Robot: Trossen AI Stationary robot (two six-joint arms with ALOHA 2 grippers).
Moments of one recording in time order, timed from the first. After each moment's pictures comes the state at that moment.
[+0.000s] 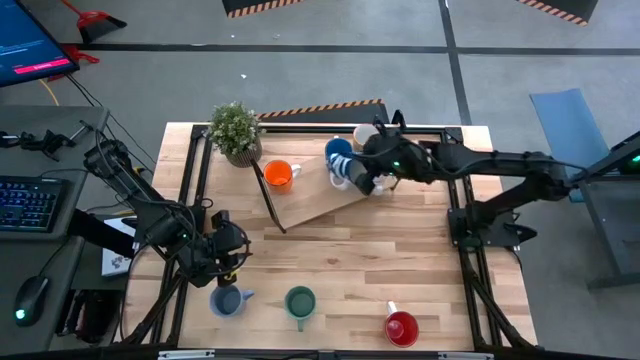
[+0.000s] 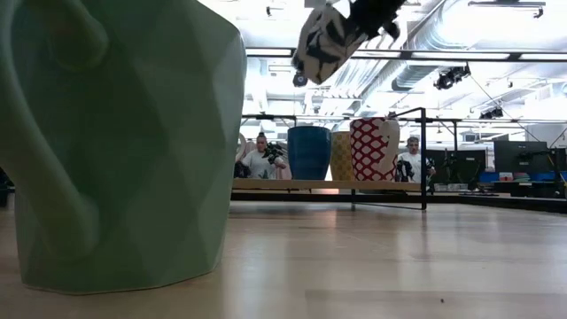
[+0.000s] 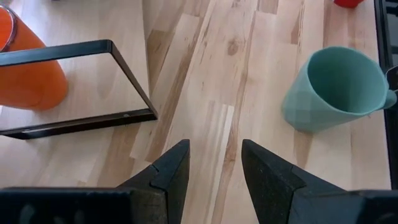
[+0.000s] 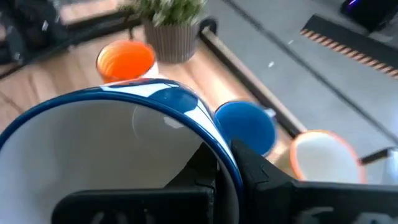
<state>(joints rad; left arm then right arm) -0.78 1.15 0.98 -0.92 -0.62 -0.86 -0.09 1.34 1.29 -0.60 0.42 0.23</state>
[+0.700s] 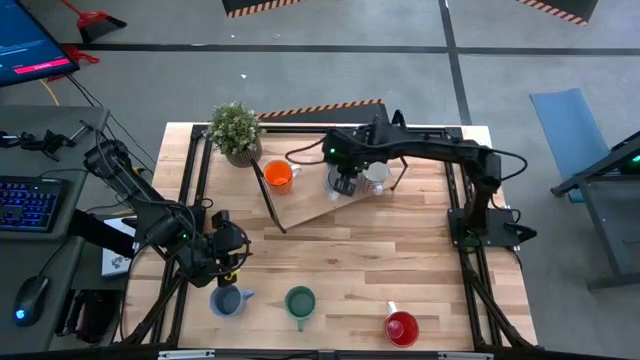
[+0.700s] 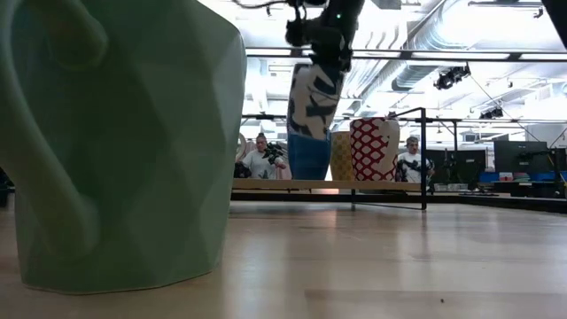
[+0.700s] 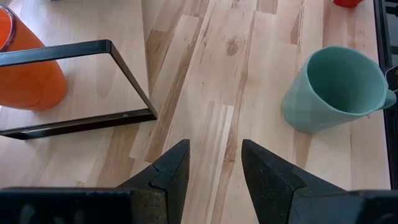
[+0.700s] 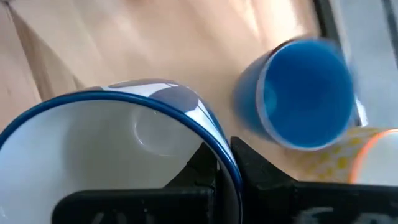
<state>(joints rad) -0.78 1.15 0.98 -0.92 -0.62 -0.86 -0.21 1.86 1.81 -1.15 0.17 0.02</state>
